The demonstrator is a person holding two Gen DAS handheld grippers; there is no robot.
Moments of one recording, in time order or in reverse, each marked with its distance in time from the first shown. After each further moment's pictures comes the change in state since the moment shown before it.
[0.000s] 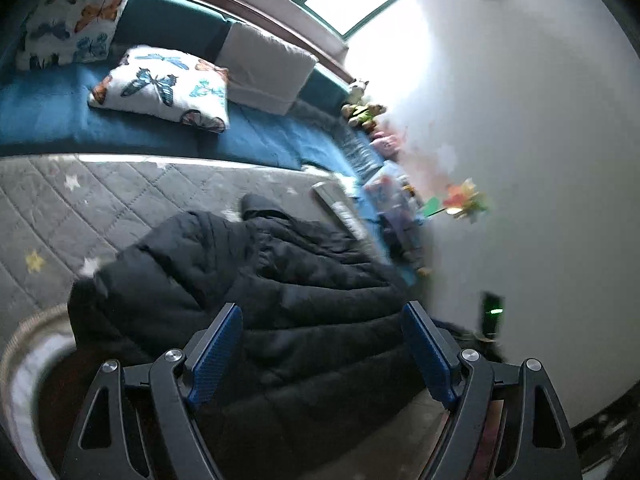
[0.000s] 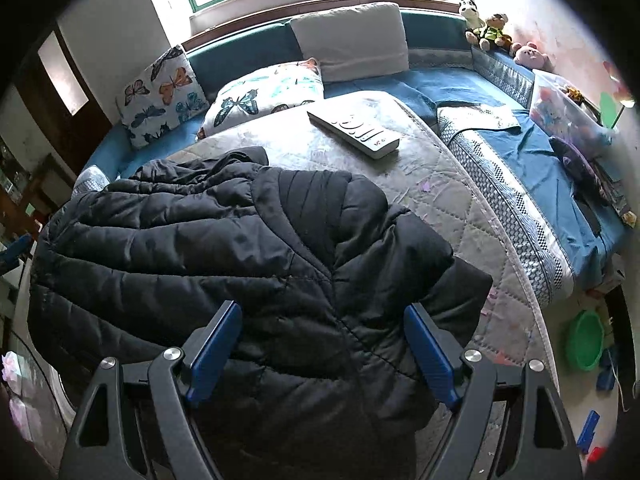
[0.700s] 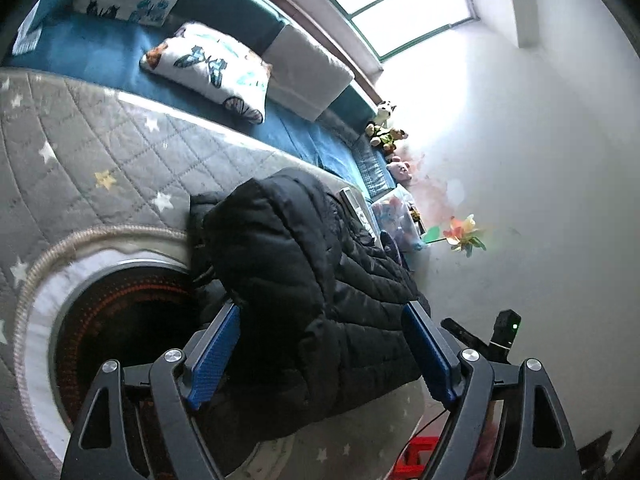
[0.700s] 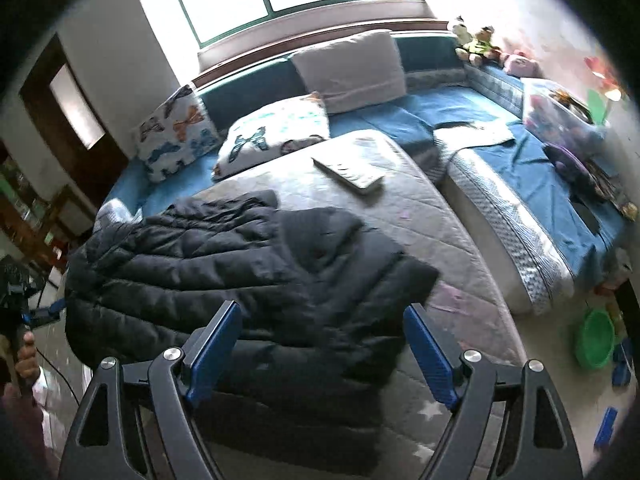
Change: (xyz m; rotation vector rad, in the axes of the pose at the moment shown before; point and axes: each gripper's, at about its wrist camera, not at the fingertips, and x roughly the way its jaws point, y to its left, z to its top) left arm -0.054 0.064 -0.038 -0.204 -0.058 -0.076; right arm -0.058 -0.016 0.001 0.029 -0.098 0.081
